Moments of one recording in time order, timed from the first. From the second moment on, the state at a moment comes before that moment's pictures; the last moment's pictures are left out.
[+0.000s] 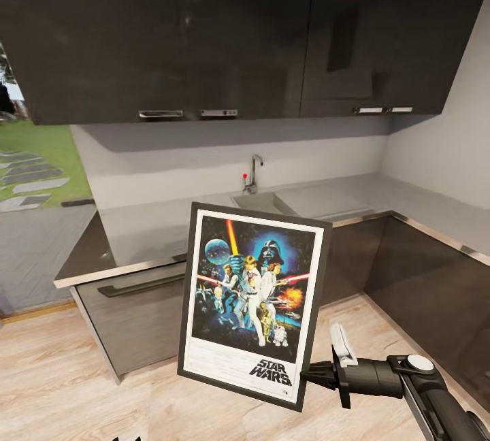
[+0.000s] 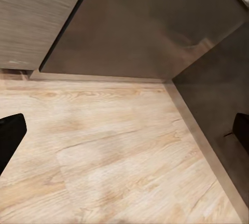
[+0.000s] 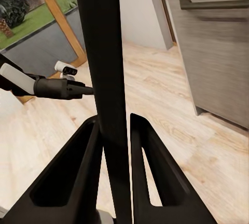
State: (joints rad) left arm -0.27 0.26 -0.06 -0.03 0.81 -0.48 -1.15; right arm -0.29 -0.20 -0.08 -1.13 0.00 0.20 1.50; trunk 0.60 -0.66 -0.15
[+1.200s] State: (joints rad) left arm -0.27 0.26 -0.06 -0.03 0.81 -0.48 -1.15; right arm -0.29 -0.20 -0.08 -1.13 0.00 0.20 1.50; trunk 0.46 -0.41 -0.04
